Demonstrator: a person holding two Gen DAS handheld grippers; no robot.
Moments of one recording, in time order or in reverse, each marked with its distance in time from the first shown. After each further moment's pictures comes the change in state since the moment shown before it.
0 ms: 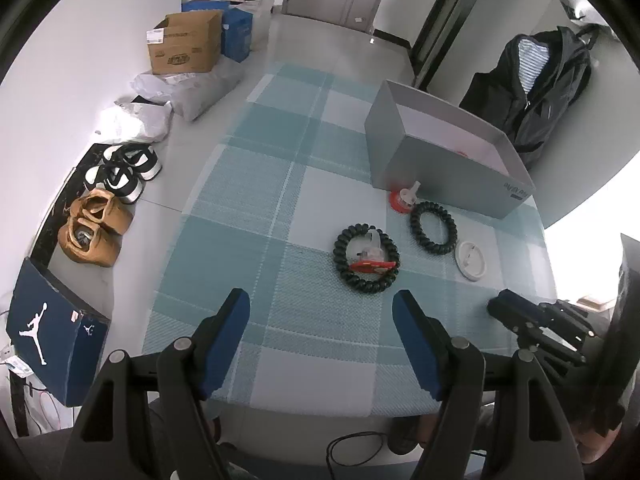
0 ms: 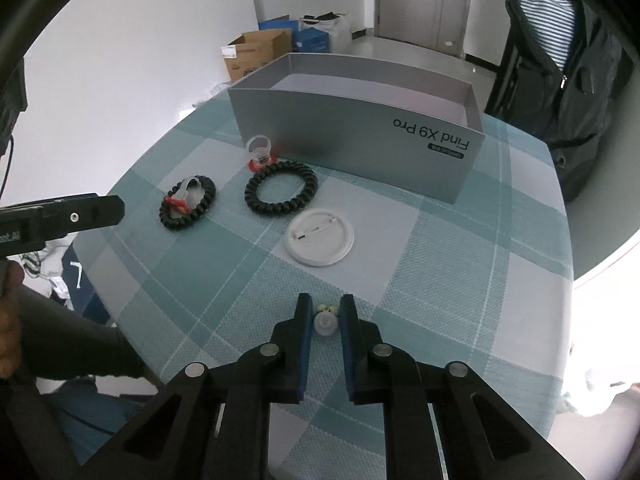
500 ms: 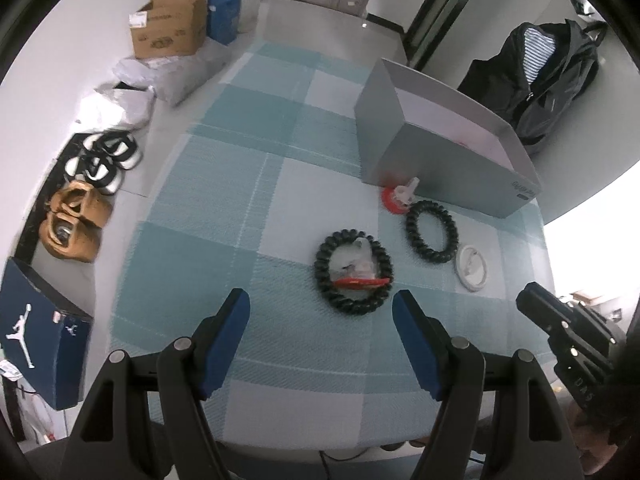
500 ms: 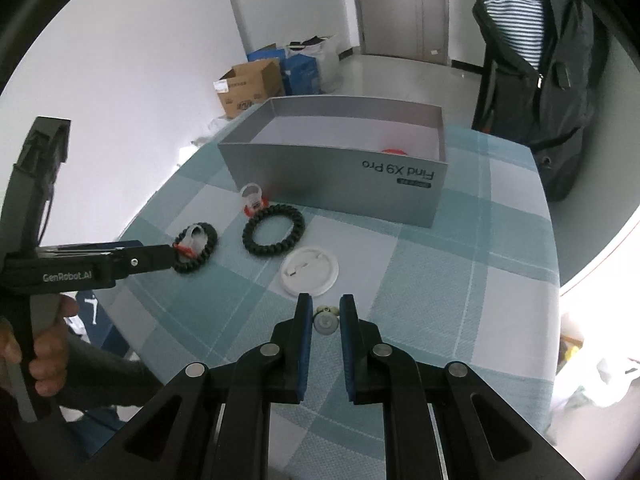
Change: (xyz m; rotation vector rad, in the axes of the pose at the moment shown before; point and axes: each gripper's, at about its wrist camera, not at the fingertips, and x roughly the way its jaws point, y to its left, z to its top) left arm 0.025 -0.001 0.014 -0.011 0.064 -0.068; right arm -0.022 -0.017 0.007 0.094 -0.084 0.037
